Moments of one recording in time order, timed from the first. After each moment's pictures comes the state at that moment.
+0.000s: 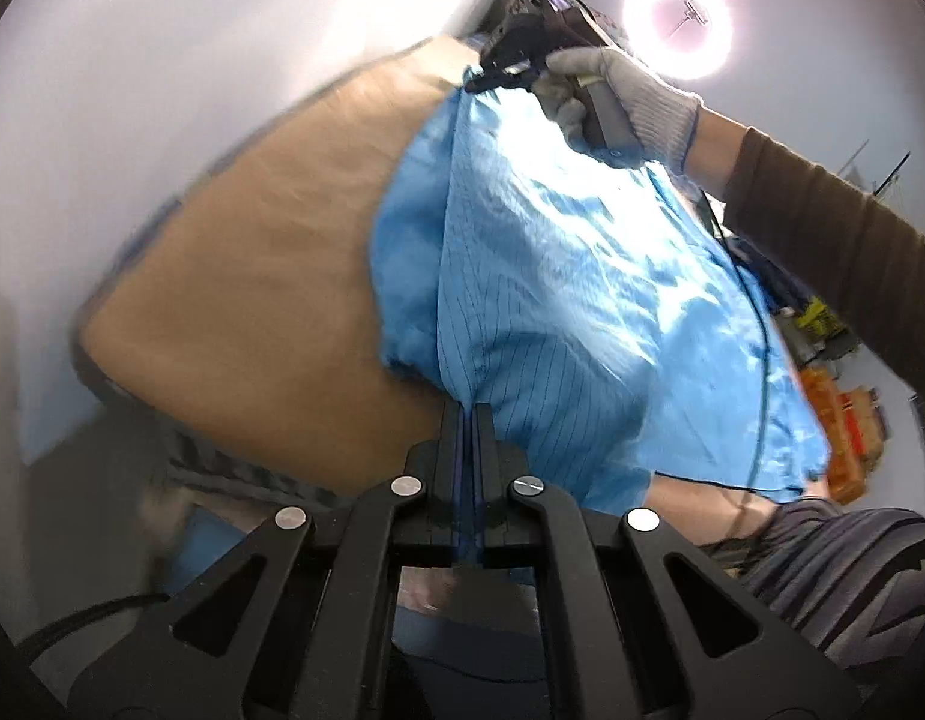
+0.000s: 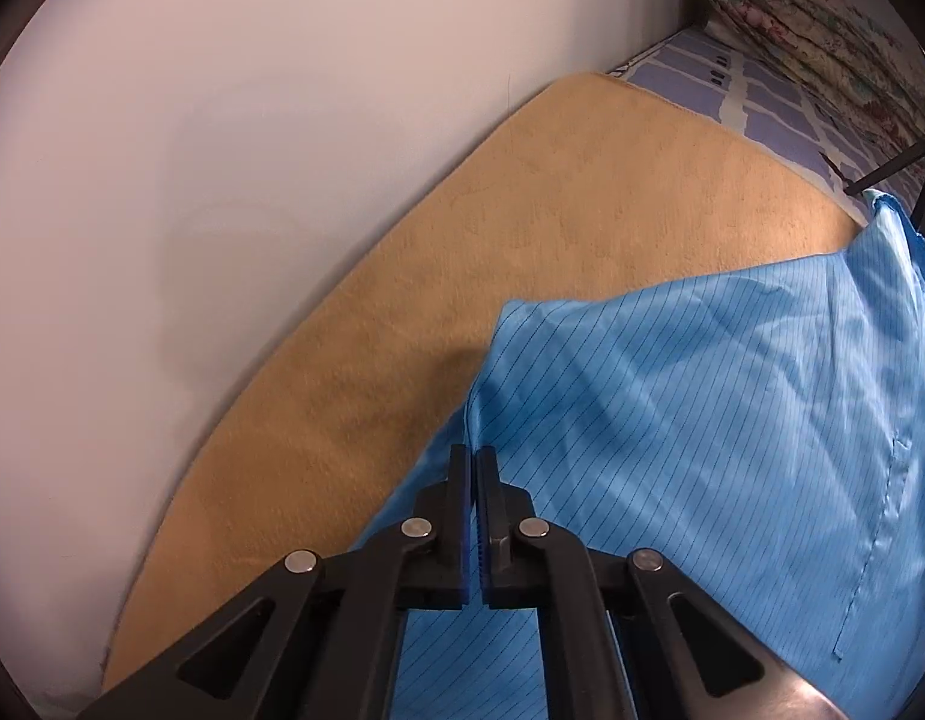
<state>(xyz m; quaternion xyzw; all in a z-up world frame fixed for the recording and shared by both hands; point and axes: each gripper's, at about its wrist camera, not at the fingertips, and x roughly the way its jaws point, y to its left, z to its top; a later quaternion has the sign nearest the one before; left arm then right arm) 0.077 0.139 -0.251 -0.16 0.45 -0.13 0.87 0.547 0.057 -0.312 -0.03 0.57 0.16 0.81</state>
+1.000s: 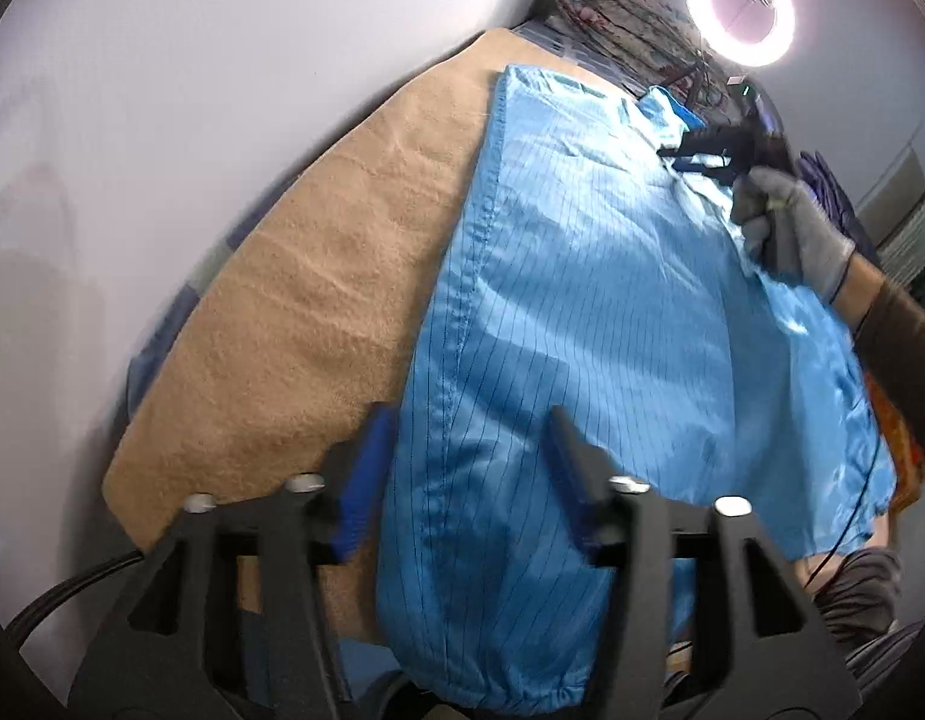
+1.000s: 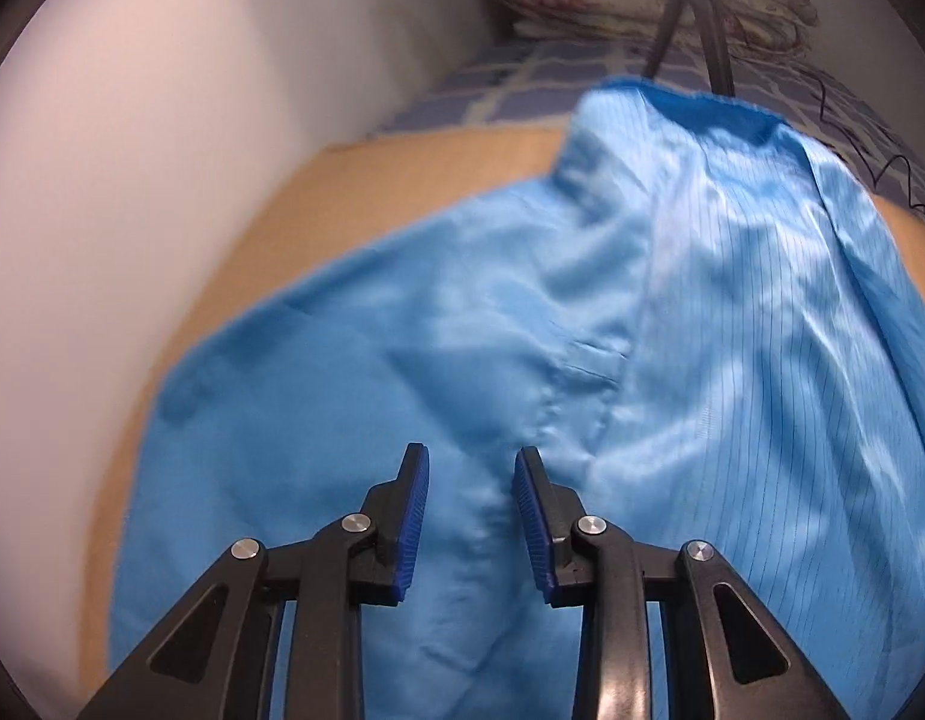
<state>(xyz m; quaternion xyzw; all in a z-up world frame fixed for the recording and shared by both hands) 0.155 0.129 -0.268 -0.14 0.48 -0.07 0.86 0.543 -0.149 -0.337 0.09 0.52 0.08 0.85</state>
